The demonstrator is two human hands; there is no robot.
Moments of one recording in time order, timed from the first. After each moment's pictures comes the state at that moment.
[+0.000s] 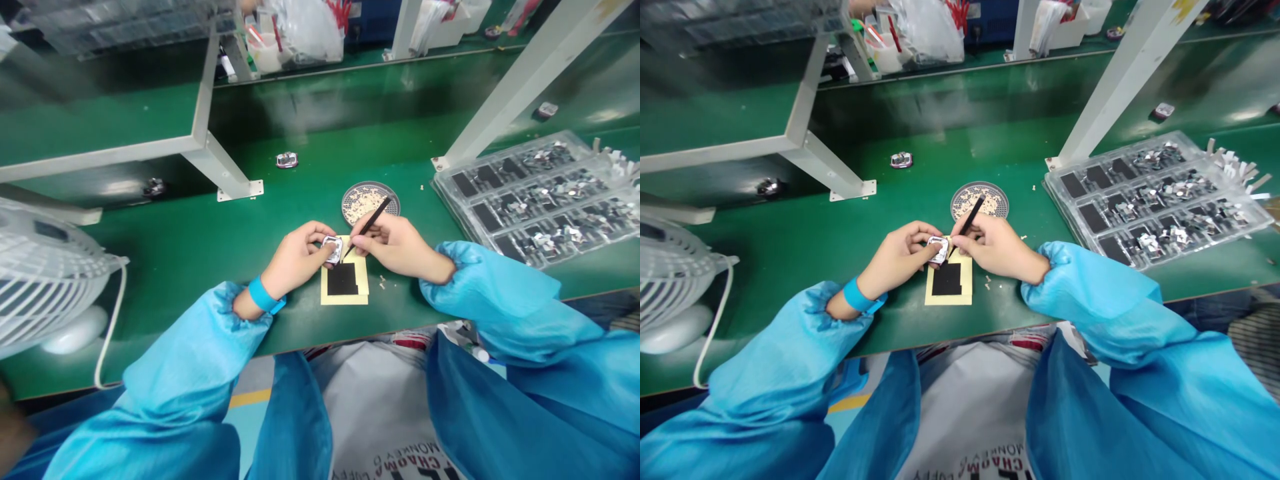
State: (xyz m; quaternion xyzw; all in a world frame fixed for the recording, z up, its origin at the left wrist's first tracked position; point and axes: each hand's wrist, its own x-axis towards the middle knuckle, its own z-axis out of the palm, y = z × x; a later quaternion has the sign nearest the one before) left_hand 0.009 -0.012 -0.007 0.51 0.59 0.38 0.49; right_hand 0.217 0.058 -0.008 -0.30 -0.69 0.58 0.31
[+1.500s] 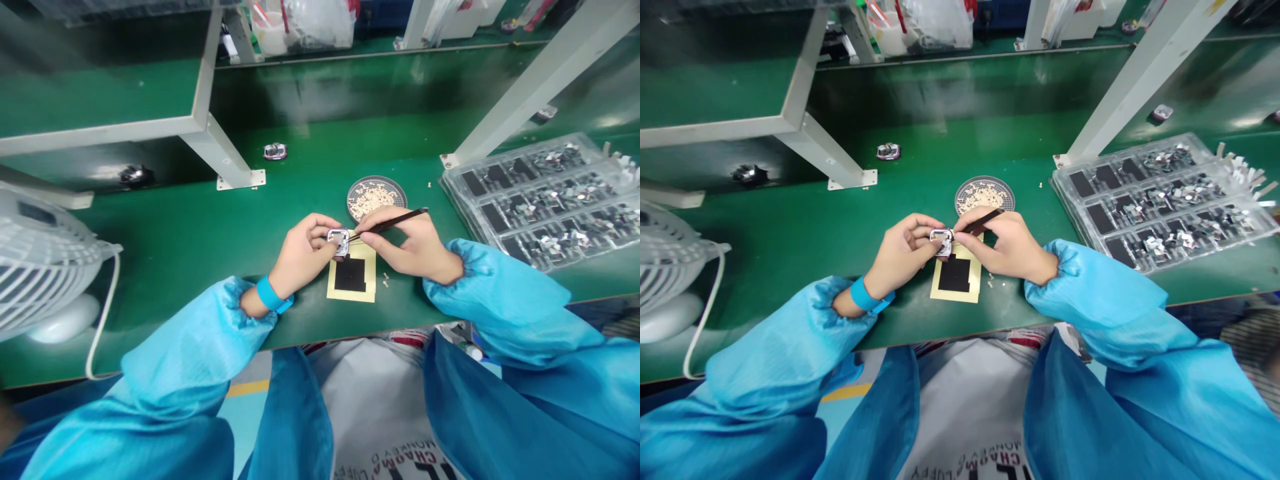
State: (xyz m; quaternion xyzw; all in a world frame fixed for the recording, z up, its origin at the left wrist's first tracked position) left_hand 0.020 -0.015 -0.015 0.43 0.55 0.49 0.53; right_hand 0.225 0.060 0.005 -0.19 -0.84 0.32 0.40
